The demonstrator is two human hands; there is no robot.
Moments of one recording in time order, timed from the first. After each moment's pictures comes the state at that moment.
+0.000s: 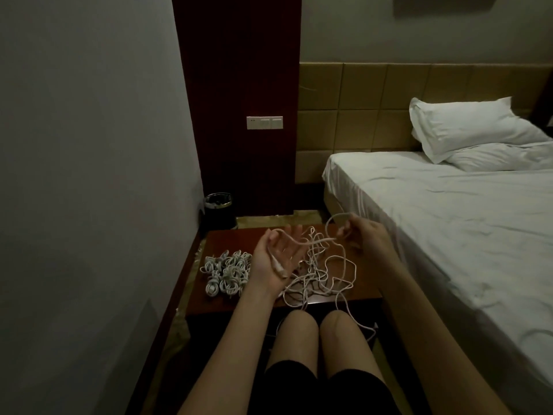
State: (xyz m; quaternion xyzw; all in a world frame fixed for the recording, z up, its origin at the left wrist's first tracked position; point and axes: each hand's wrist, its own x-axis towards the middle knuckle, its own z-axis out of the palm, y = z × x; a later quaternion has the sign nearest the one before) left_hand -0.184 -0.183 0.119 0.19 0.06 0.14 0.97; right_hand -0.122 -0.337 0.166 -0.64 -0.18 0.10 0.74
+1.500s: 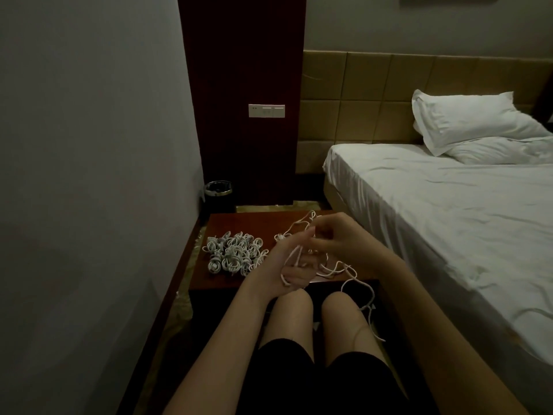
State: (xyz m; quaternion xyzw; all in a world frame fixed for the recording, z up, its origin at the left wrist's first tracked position) left_hand -0.229 -0.197 0.105 0.46 -0.04 -0.12 0.88; right_hand -0.150 -0.328 0.149 -0.79 -0.50 0.03 0.35
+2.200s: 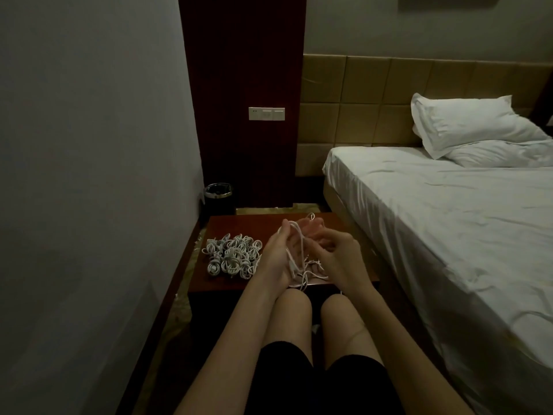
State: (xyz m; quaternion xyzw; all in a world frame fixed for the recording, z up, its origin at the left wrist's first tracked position) left_hand -0.223 -0.211 0.112 0.44 0.06 0.12 0.89; right_hand -0.166 -0.318 0.104 -0.76 -0.37 -0.08 0.53
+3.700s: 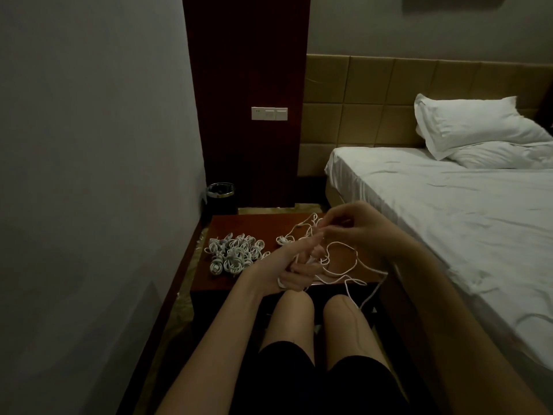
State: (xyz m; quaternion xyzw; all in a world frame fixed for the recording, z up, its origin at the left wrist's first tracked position) left_hand -0.234 -0.191 0.114 0.55 -0.09 -0.18 0.81; right_hand -0.152 -0.346 0.181 -0.76 -0.50 0.09 0.41
